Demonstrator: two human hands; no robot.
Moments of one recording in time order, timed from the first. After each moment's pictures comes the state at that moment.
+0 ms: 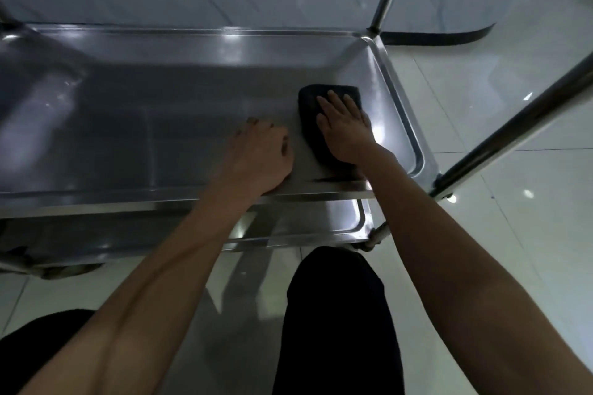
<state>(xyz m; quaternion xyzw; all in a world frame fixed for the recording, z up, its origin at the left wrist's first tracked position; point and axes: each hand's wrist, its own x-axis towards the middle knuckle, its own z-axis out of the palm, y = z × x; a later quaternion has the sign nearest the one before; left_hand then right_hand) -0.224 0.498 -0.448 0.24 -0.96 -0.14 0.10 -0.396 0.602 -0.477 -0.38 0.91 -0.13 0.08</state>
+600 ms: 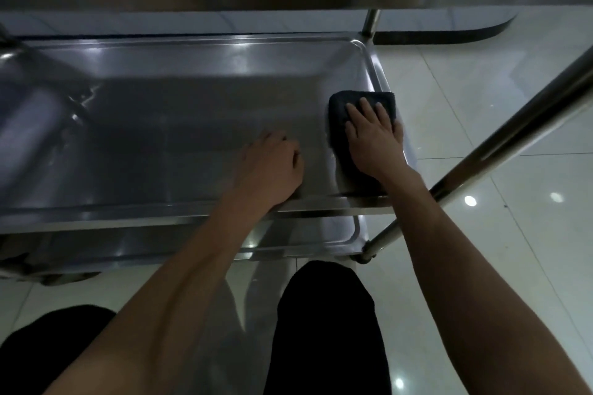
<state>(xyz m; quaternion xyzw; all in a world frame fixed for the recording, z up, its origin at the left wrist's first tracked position) -0.273 0.535 -0.462 0.23 -0.96 -0.10 0.10 -0.441 0.663 -0.478 -0.34 0.93 -0.15 0.02</state>
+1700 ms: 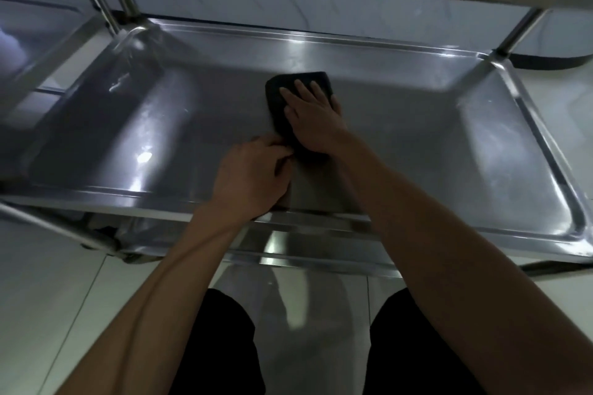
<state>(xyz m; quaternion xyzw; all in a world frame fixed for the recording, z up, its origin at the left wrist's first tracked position) -0.103 0.345 -0.473 0.25 -0.94 -0.15 0.19 -0.289 0.355 -0.486 -0.52 0.84 -0.11 0.09</state>
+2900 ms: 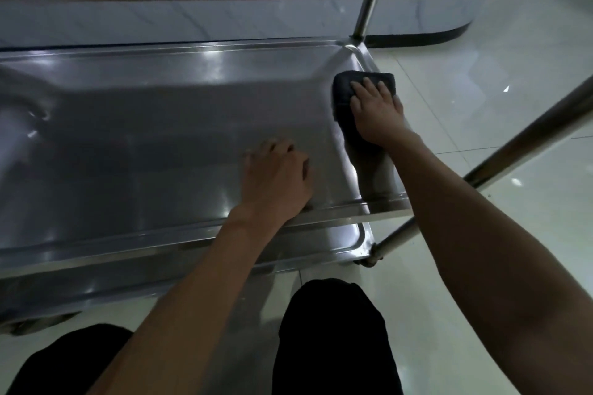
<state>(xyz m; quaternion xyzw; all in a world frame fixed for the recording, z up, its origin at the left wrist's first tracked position) -0.271 0.515 -0.474 0.21 -0.96 -0.12 0.11 -0.493 0.617 -0.473 -0.28 0.95 -0.12 0.02</state>
